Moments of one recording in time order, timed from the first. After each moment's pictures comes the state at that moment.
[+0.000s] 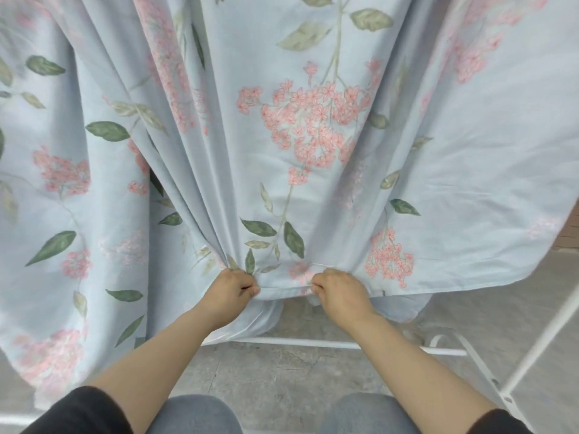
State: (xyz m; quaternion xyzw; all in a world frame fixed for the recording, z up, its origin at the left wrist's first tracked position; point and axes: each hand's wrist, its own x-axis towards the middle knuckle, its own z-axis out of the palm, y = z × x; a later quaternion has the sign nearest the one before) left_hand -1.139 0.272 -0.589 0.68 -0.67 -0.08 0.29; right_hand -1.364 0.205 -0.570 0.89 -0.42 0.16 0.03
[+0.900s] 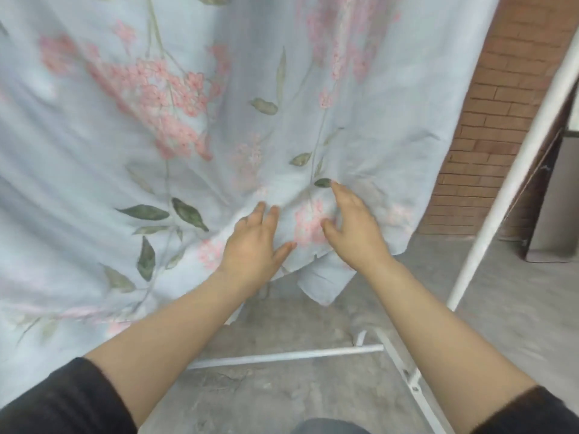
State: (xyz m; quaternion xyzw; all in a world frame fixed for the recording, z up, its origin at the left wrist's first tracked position) left_hand -1.326 0.186 -0.491 0.66 -0.70 0.05 0.28; right_hand -1.504 0.141 -0.461 0.80 -0.46 0.39 -0.01
